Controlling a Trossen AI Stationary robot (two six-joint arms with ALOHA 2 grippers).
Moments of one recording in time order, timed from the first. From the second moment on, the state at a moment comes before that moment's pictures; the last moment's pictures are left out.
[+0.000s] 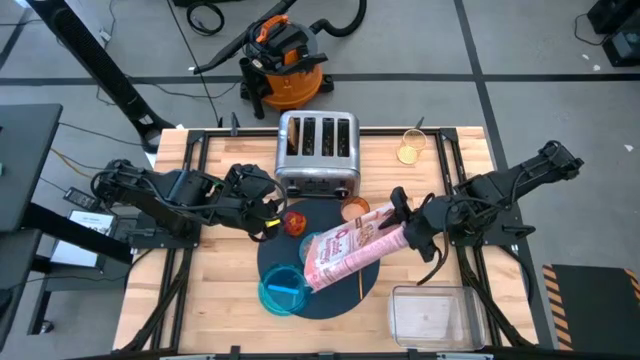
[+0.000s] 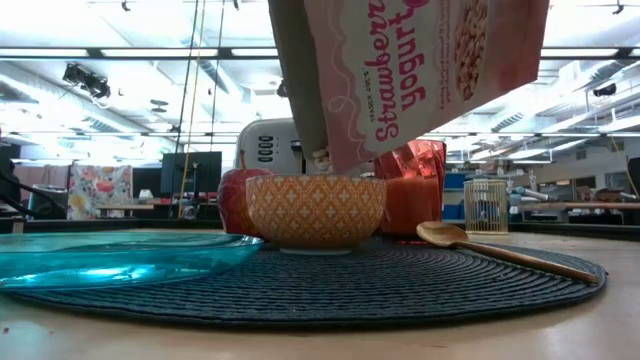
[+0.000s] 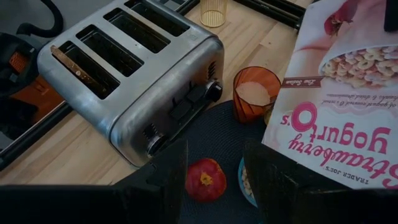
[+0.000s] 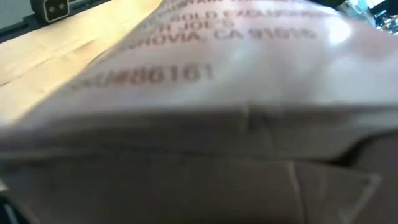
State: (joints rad) left arm -0.32 1.48 1.74 -1.24 -0.68 -0.80; right arm 0.42 1.06 1.06 -0.65 0.24 -0.52
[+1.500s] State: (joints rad) left arm -0.33 1.48 1.74 -1.24 -0.67 -0.81; right arm 0.45 1.06 1.06 -0.67 0.30 -0.10
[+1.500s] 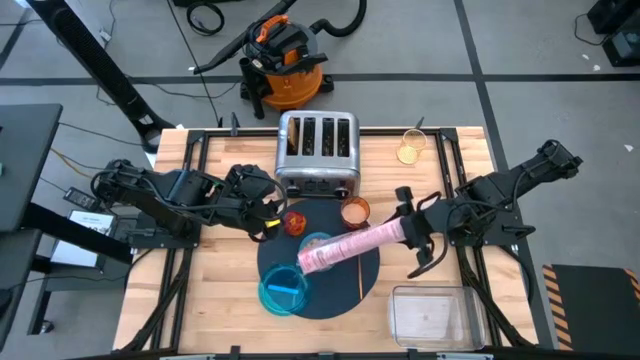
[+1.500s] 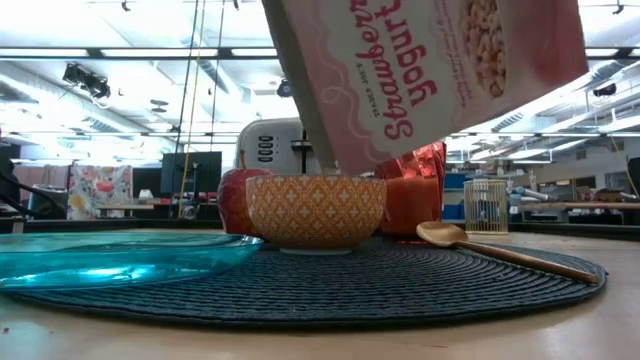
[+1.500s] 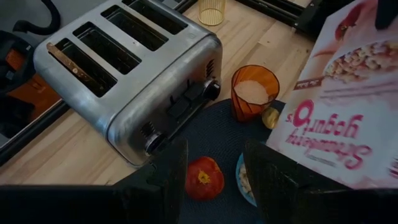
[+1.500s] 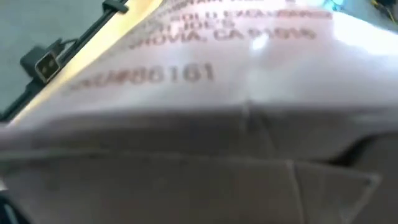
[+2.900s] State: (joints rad) left arm -0.33 1.32 1.74 -0.38 -0.63 -0.39; right arm 0.76 0.64 0.49 -0.13 0.67 0.33
